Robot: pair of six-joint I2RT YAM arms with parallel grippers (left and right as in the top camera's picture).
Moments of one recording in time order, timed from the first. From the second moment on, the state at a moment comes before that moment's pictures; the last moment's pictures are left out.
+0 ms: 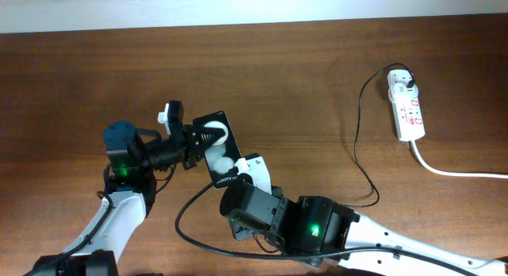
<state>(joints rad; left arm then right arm) 0.02 1.41 0.56 0.65 1.25 -1.39 1.15 1.35 1.24 -0.85 0.17 0.83</state>
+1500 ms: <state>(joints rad) -0.31 2.27 1.54 -0.29 0.87 -0.50 1.15 0.79 1.24 -1.26 0.46 0.82</state>
